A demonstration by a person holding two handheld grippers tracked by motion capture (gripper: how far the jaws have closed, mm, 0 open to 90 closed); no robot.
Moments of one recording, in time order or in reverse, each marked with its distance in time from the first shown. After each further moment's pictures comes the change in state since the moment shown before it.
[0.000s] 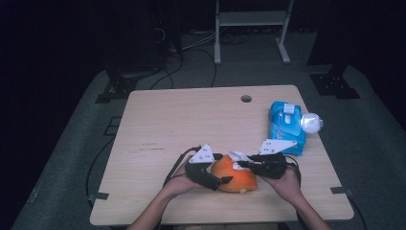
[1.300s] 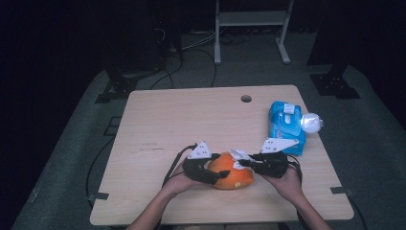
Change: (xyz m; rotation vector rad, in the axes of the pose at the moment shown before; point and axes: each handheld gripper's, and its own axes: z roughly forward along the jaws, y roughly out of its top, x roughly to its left) left arm 0.008 -0.003 -0.003 0.013 -0.001 -0.108; right arm -0.006 -0.003 -0.003 0.000 0.001 0.023
